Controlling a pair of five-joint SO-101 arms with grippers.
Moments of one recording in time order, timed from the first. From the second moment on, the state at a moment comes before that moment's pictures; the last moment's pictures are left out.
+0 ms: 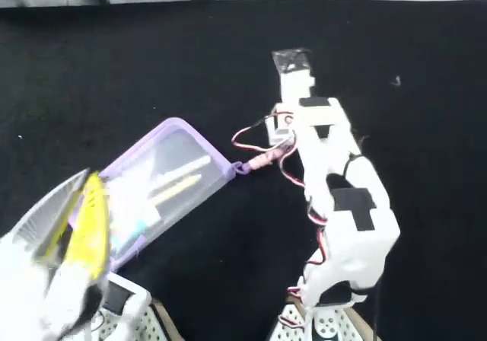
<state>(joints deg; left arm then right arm) 18.8 -104.8 33.0 61.6 -4.7 -3.4 18.1 16.0 46.2 6.2</state>
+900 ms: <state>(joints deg) 18.3 -104.7 48.4 77.1 -4.6 -5.8 -14.5 16.1 52.0 -2.3</state>
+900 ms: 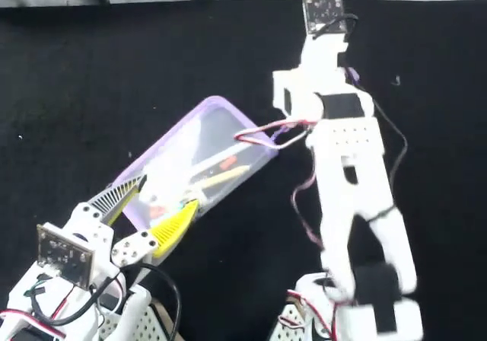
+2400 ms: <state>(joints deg) 18.3 -104.7 48.6 80.7 -4.7 -16.0 -17.2 1.6 89.9 11.6</state>
